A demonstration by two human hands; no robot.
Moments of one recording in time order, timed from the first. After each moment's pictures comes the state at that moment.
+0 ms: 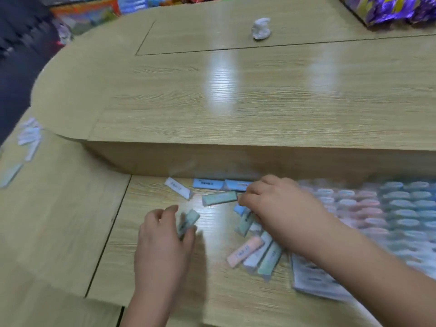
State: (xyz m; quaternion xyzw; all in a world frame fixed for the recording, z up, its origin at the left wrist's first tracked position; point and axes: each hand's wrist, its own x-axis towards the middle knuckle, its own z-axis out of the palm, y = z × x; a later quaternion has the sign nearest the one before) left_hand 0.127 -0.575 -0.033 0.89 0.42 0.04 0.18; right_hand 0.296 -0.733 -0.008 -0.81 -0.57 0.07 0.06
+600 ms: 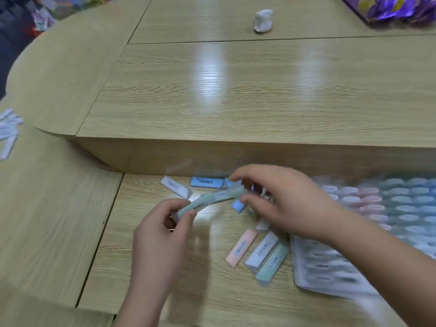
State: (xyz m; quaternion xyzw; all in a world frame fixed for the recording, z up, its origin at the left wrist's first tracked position) left_hand 0.130 -0.563 -0.029 0.77 0.40 0.17 0.46; right_hand 0.306 -0.724 0.011 -0.81 -0.50 0.13 0.26
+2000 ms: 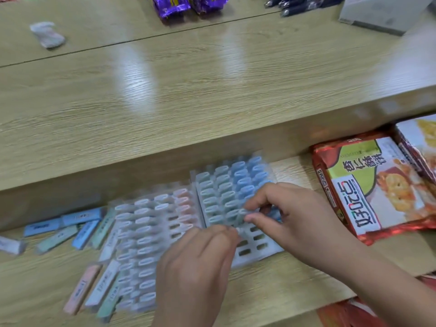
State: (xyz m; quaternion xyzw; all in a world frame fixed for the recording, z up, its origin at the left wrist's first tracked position) left_hand 0.250 -0.828 -0.026 0.93 -0.06 0.25 0.25; right_hand 0.345 -1.005 -0.003 -0.89 -0.27 0.06 0.35
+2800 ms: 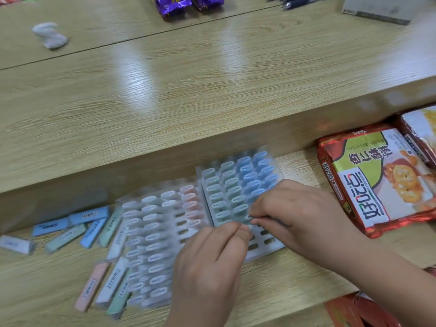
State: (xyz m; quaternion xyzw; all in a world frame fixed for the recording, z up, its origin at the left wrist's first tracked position) left_hand 0.244 -0.831 -0.040 0.93 -0.10 0.27 0.25; right_hand 0.342 -1.008 -0.012 -0.88 -0.39 -0.03 0.26
